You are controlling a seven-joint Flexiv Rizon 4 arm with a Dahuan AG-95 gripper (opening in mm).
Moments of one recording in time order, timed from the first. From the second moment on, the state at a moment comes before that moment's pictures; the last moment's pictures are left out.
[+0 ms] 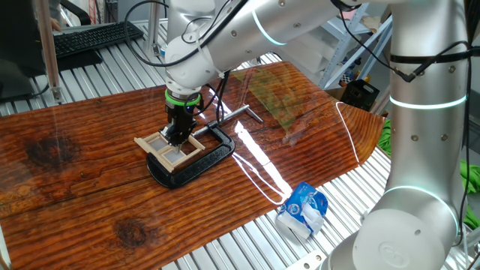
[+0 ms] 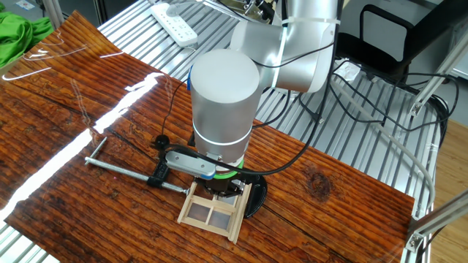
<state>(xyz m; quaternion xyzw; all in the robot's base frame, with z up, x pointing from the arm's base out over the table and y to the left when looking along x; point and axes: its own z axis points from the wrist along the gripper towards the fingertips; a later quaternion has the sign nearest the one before) 0.565 0.085 0.012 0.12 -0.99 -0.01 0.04</state>
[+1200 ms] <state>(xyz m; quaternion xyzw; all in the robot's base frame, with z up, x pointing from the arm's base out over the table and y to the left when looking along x) 0.566 0.084 0.012 0.12 -0.99 -0.01 0.03</state>
